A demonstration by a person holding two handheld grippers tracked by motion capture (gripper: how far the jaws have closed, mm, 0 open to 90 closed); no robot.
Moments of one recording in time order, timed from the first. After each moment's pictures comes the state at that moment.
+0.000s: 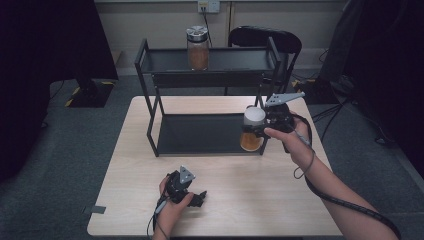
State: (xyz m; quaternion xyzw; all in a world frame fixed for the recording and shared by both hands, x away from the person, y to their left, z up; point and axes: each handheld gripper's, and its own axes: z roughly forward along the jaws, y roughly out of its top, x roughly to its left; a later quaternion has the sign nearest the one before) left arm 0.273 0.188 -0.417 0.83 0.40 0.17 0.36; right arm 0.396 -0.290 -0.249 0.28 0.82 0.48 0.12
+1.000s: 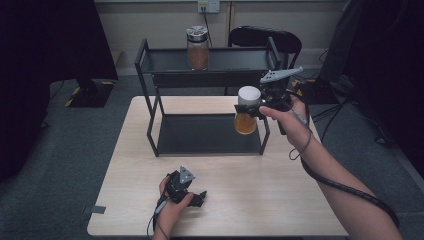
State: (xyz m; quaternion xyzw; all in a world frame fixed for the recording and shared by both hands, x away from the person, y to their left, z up) left arm 0.273 0.188 -0.418 0.83 0.40 0.17 0.36; right arm 0.412 -0.274 -0.196 0.27 0.82 0.49 0.13
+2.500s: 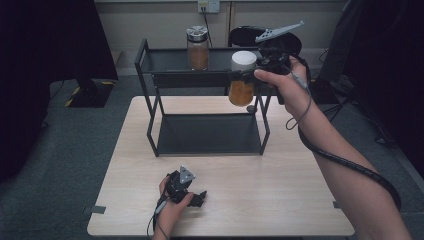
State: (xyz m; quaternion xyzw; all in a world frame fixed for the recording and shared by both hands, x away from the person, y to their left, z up) left arm 0.274 0.188 -0.417 0.83 0.40 0.17 0.36; right arm 0.425 -0.249 -0.109 0.26 0.82 0.49 0.15
